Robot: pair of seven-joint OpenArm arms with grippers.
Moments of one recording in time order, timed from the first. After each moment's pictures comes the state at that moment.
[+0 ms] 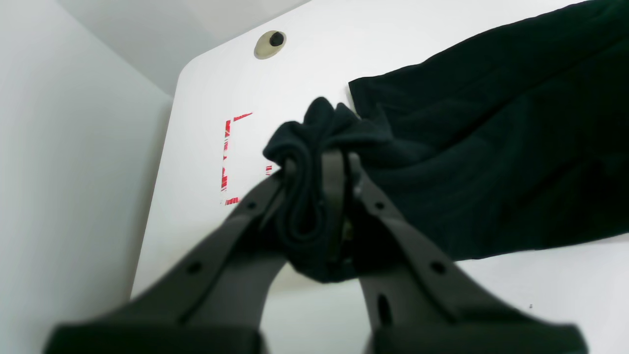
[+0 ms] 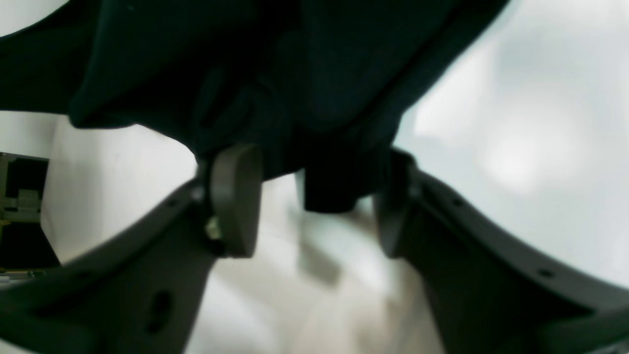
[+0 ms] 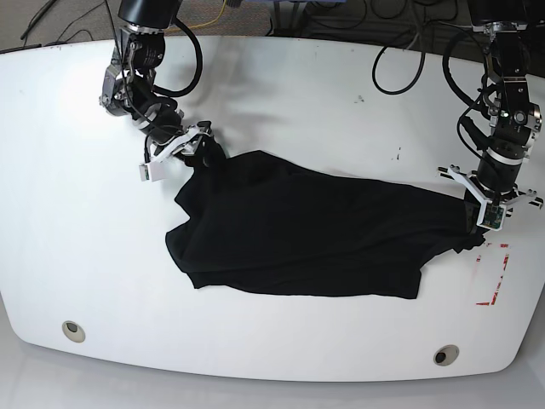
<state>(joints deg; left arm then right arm) 9.5 -23.8 -15.2 109.7 -6.1 -17.8 29.6 -7.9 1.8 21.4 81.3 39.5 32.7 -49.4</state>
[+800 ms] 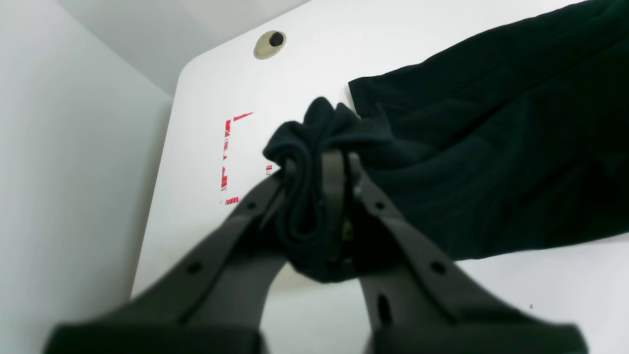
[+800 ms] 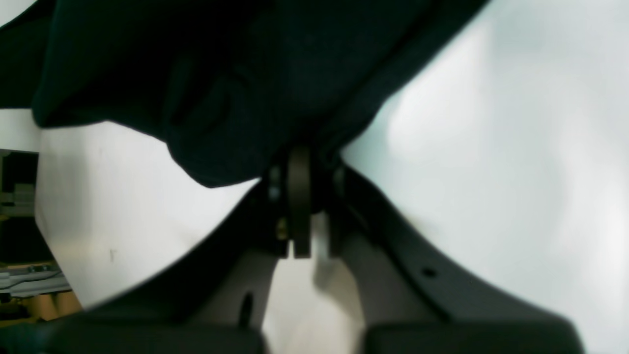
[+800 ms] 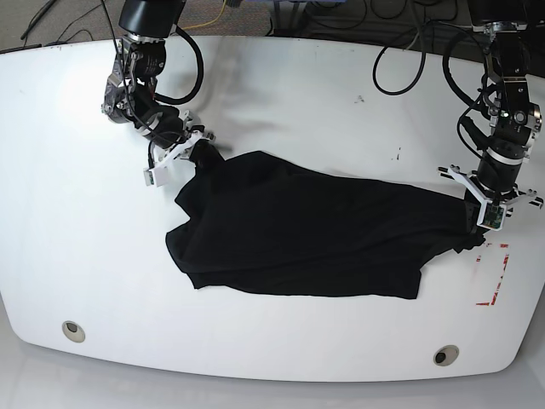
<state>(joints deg) 9.5 -23.8 -15.2 109.7 -6.1 -17.8 29.6 -4.5 2.0 21.3 77.8 38.2 32.2 -51.5</state>
